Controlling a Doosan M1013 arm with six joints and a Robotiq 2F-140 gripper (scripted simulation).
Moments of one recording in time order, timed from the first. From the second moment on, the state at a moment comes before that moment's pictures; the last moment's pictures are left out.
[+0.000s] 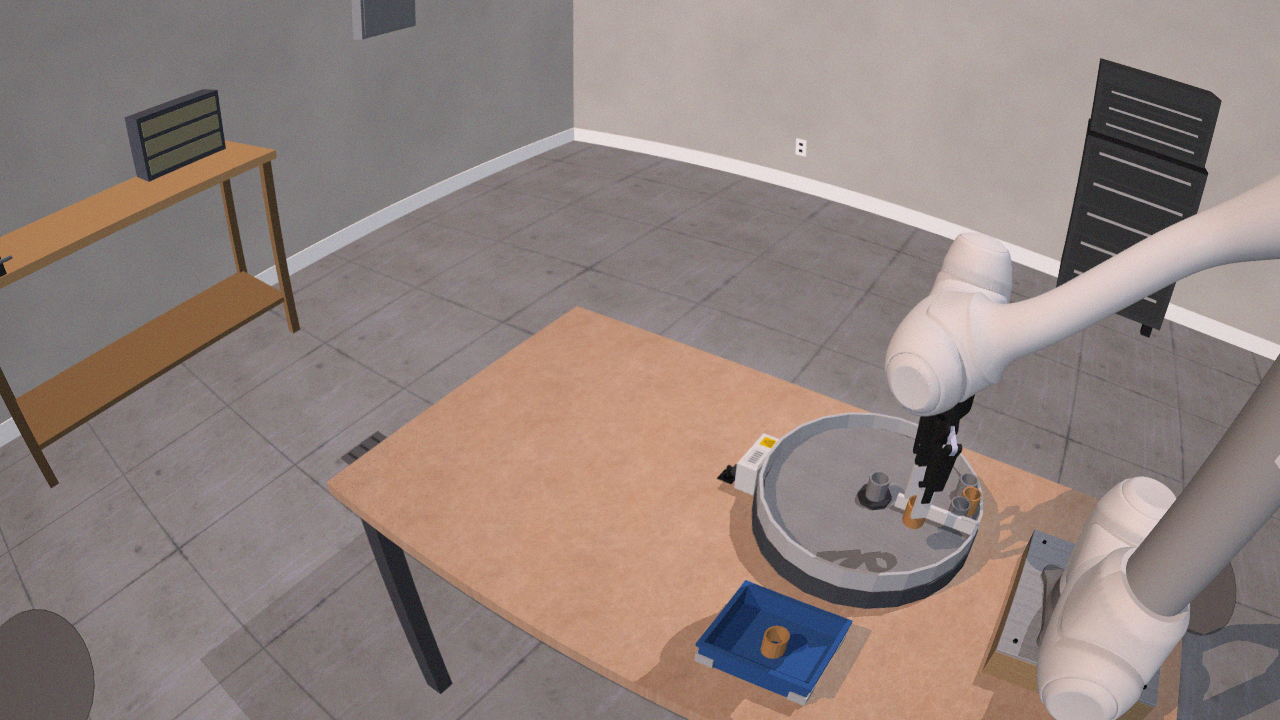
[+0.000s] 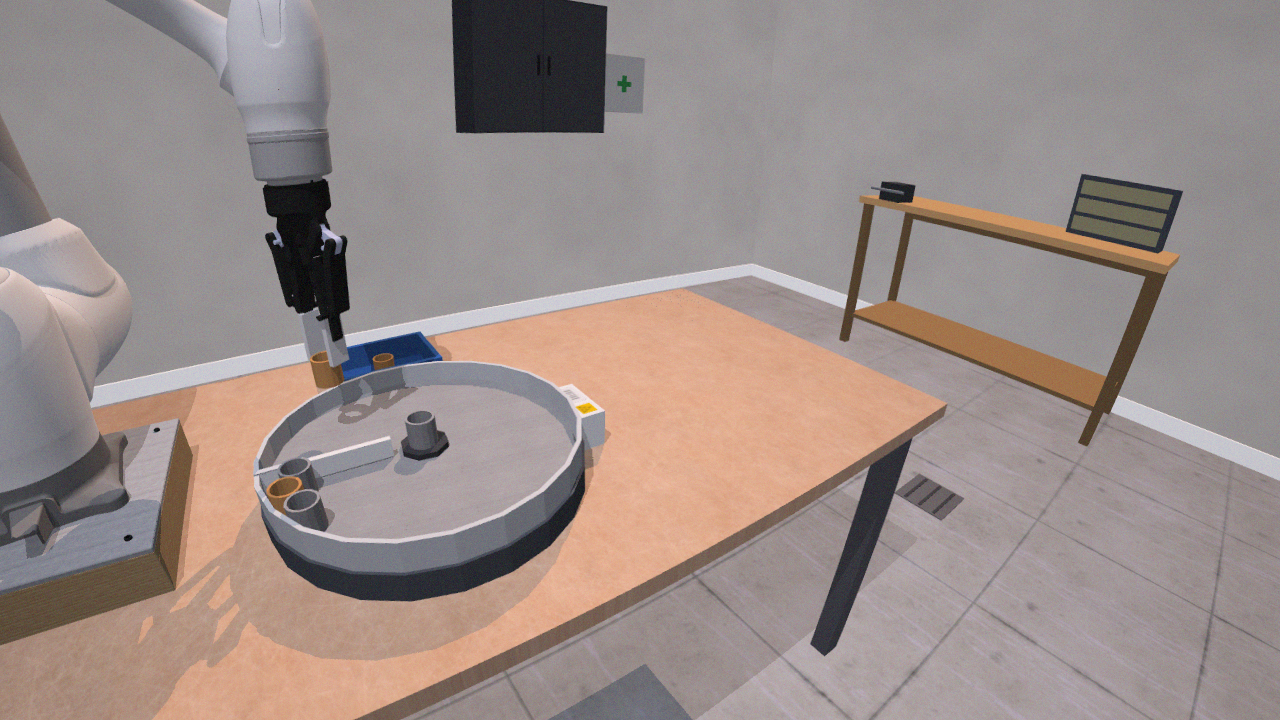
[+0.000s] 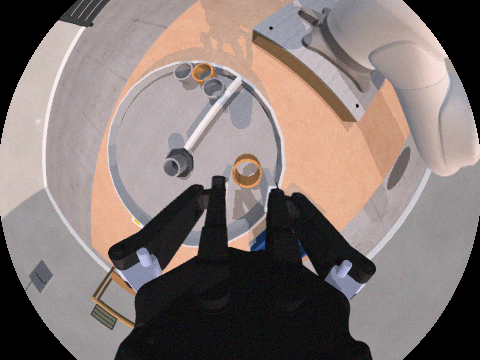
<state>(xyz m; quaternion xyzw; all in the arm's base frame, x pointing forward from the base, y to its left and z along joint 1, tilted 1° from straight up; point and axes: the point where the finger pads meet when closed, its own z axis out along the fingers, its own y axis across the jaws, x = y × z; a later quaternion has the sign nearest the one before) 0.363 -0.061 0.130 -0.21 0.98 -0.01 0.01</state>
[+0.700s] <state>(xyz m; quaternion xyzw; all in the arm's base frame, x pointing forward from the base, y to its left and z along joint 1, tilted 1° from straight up) 0.429 0.096 0.129 -0.21 0.98 -0.01 0.01</state>
